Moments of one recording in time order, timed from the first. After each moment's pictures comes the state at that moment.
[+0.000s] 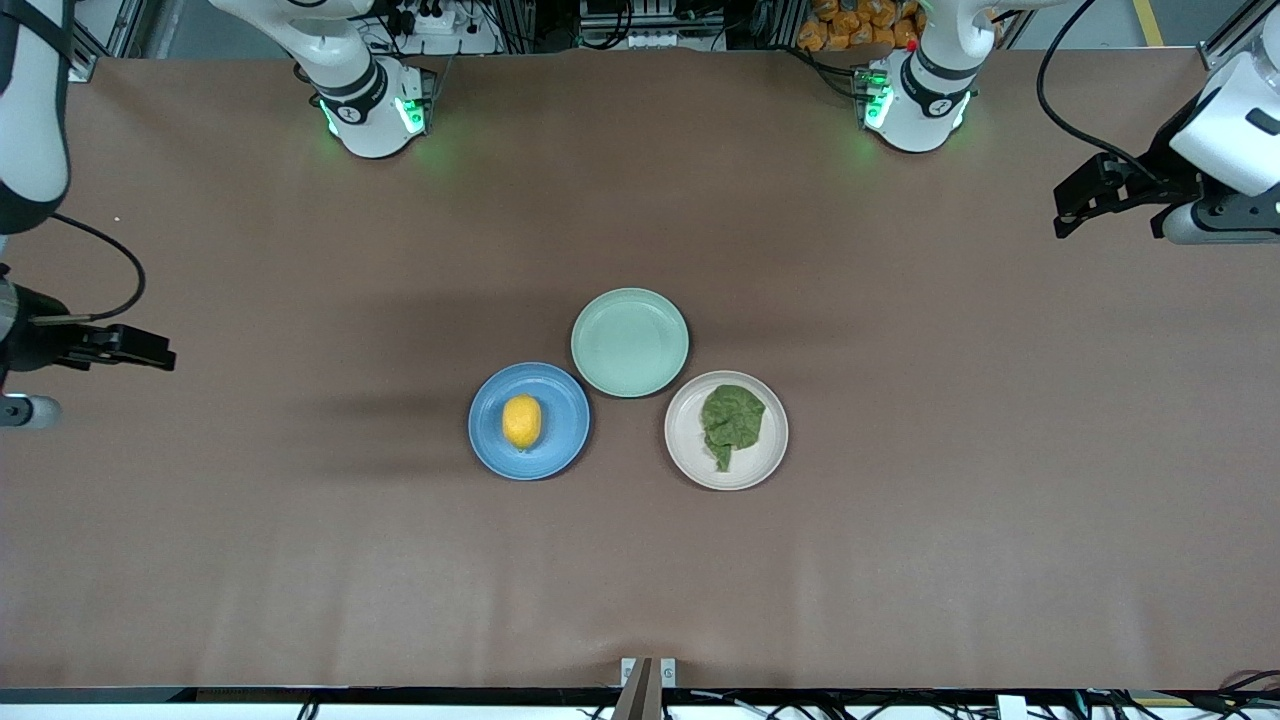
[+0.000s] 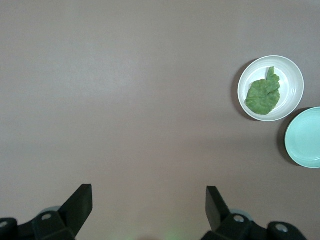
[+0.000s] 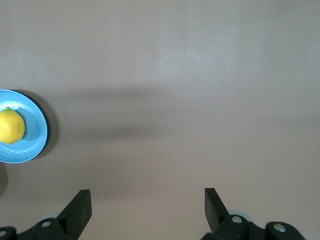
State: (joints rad) left arm -0.05 -0.02 -0.10 -1.51 0.02 1.48 -0.13; right arm -0.04 0.31 -0.03 -1.32 -0.02 1.54 -0.04
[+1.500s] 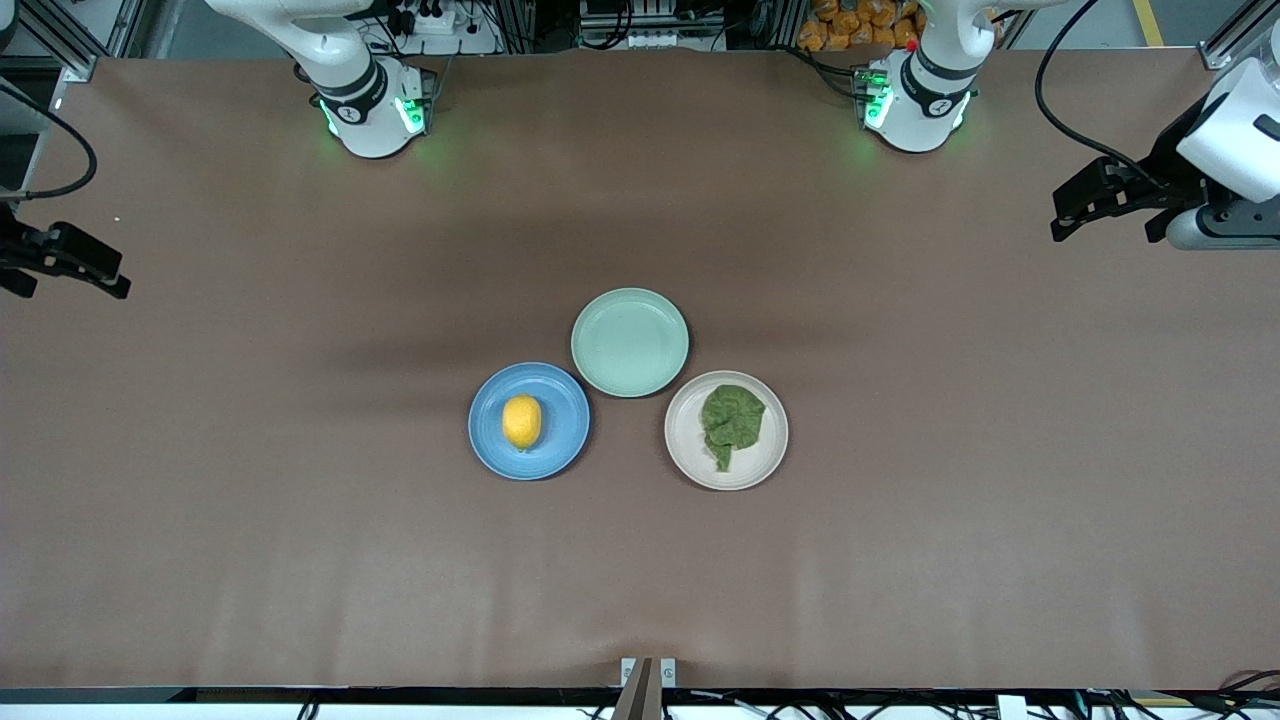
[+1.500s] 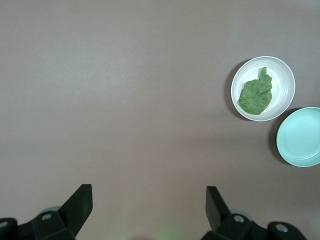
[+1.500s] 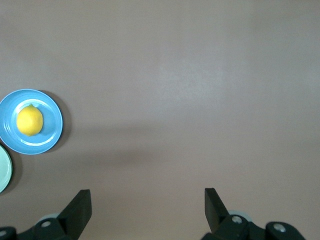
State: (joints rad) left arm -0.05 -0.01 -0.09 -1.50 -0.02 1.48 -0.13; right arm 0.05 0.03 -0.10 -1.53 -0.02 1.59 -0.04
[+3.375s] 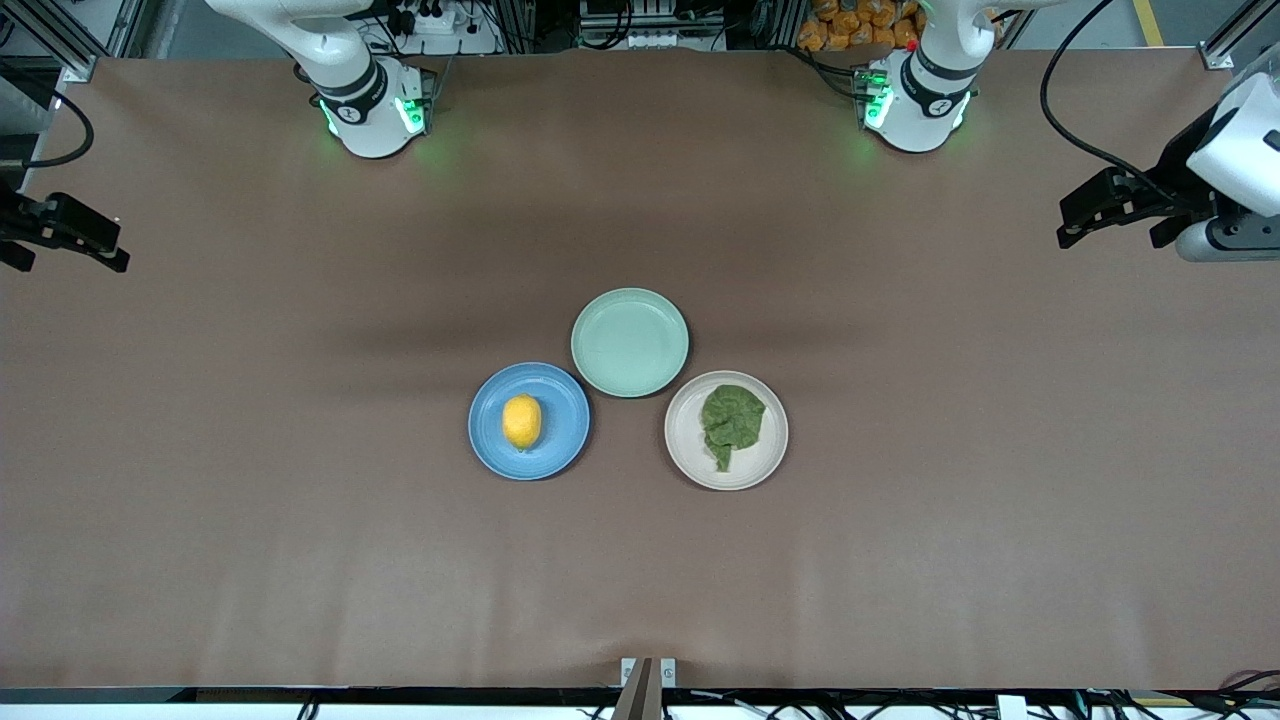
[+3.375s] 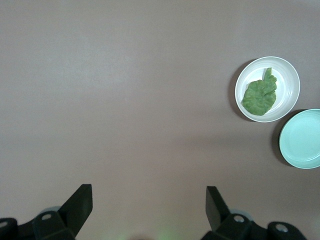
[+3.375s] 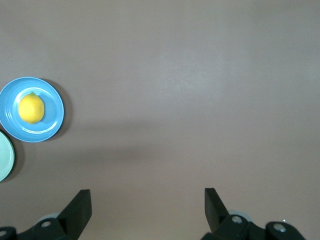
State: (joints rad) left arm -0.04 0.00 -0.08 -1.50 -0.02 1.48 -0.13; right arm 0.05 0.00 -0.10 -1.53 -0.02 1.53 -0.04
